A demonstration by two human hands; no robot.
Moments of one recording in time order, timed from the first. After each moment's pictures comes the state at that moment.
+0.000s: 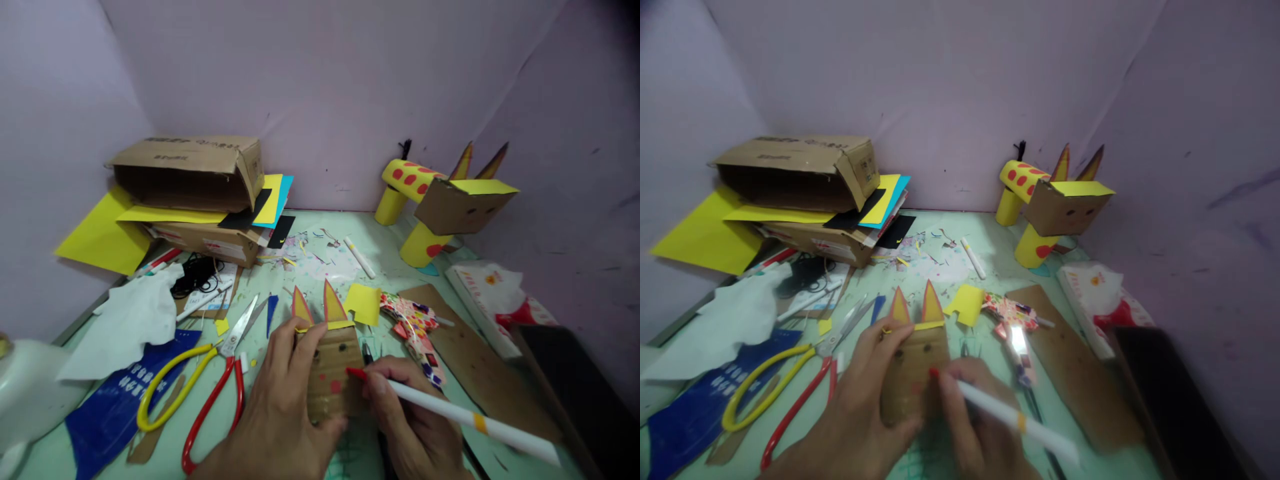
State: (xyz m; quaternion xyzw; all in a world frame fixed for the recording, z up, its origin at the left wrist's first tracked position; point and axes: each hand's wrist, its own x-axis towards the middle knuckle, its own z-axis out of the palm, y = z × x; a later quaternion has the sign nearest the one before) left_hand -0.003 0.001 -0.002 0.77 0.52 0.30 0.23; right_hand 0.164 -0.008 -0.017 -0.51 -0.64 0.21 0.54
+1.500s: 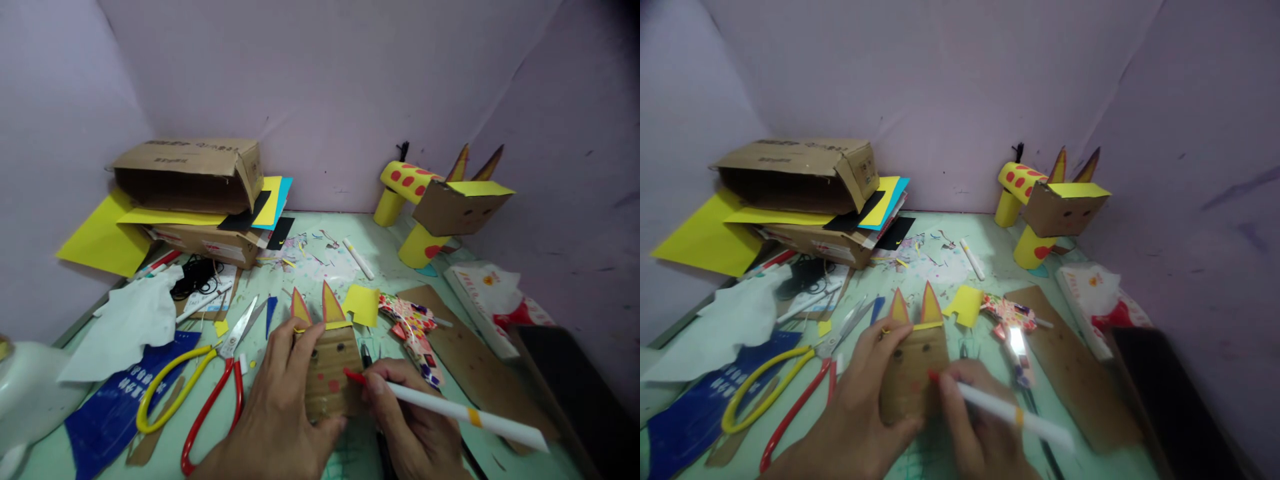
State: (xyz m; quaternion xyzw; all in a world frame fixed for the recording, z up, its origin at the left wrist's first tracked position) left_hand -0.002 0.003 0.001 0.76 0.52 0.30 0.23; right_hand 0.168 -0.011 -0.020 -0.54 -0.61 0.24 0.53
